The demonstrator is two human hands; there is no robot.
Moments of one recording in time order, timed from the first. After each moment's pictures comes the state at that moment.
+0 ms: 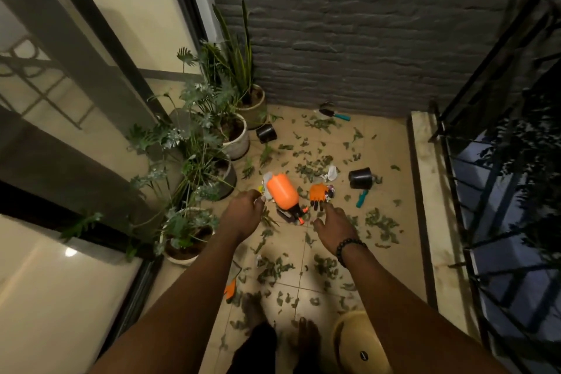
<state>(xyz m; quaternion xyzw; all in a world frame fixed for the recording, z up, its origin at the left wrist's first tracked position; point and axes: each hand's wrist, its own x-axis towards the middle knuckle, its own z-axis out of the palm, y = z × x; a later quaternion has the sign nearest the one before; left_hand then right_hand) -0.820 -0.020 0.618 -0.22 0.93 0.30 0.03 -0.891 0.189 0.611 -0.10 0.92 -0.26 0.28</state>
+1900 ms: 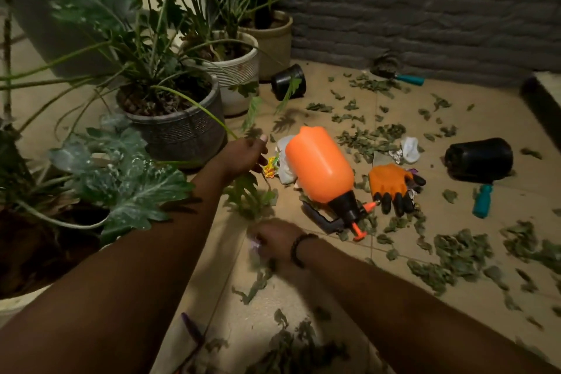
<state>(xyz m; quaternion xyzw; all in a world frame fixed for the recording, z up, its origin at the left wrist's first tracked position) -1.004 -0.225 0.030 -0.25 0.84 0.48 0.01 -1.060 -0.077 -0.035 -0.46 0.83 -0.19 0.27</state>
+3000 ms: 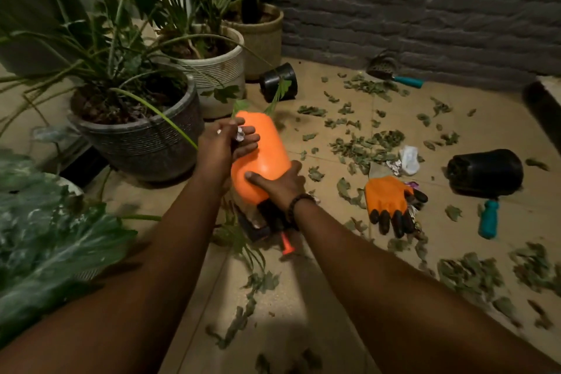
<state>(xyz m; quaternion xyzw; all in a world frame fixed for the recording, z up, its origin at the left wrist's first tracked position) -1.066 -0.231 0.006 -0.26 0.53 0.76 -0.28 -1.110 -0.113 -0.045 -0.06 0.83 -0.49 0.28</state>
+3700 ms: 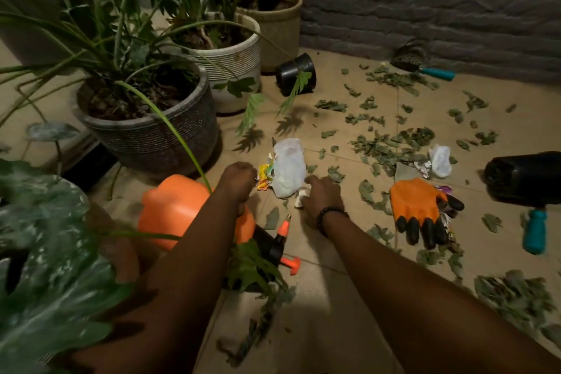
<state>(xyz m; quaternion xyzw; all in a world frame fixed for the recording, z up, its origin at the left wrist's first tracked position) -1.072 -0.255 -0.068 -0.42 0.66 0.62 -0.05 -1.160 -0.101 -0.126 -0.21 0.94 -0.20 0.17</state>
